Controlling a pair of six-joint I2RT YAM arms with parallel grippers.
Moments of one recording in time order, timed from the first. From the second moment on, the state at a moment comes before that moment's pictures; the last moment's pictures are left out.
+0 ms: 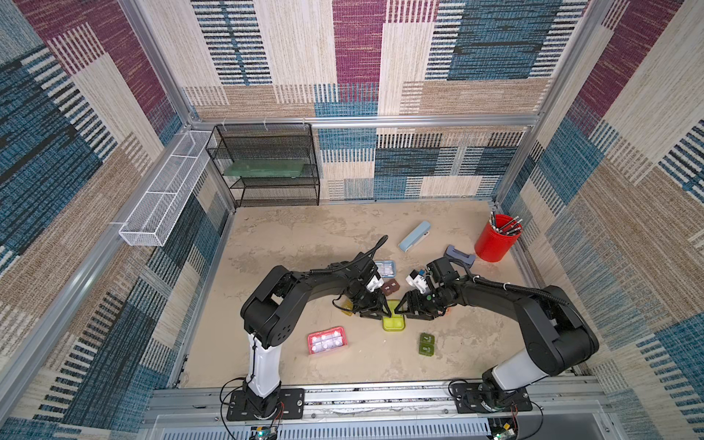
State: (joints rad) left arm -0.70 1.96 1.16 -0.46 0.70 -0.60; right arm 0.38 1.56 0.72 -0.38 -0.73 0.45
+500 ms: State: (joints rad) left arm -0.71 1.98 1.15 -0.44 0.72 -0.61; right arm 0.38 1.57 0.71 -0.38 -0.74 0.44
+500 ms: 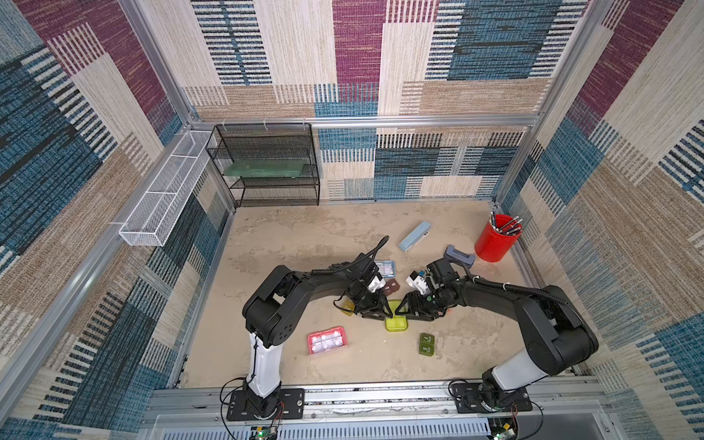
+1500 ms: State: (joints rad) left arm -0.71 1.97 1.17 -0.45 0.72 -0.63; right arm 0.33 1.58 0.71 -0.41 -0.76 0.38
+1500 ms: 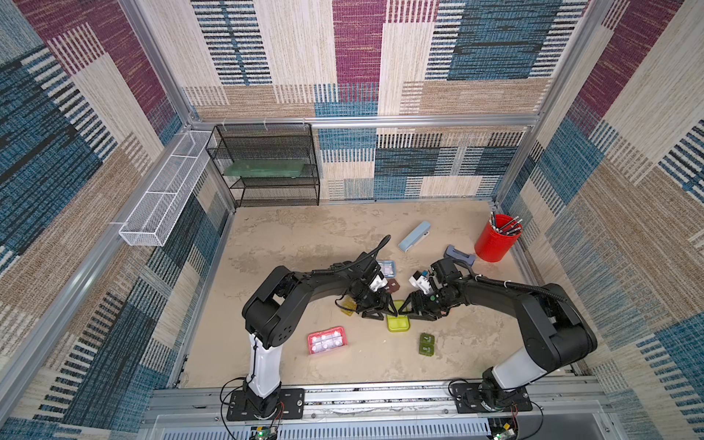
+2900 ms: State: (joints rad) left arm -0.68 2.02 1.15 -0.35 0.82 -0.66; right arm 0.37 1.58 0.72 -0.39 -0.75 0.43
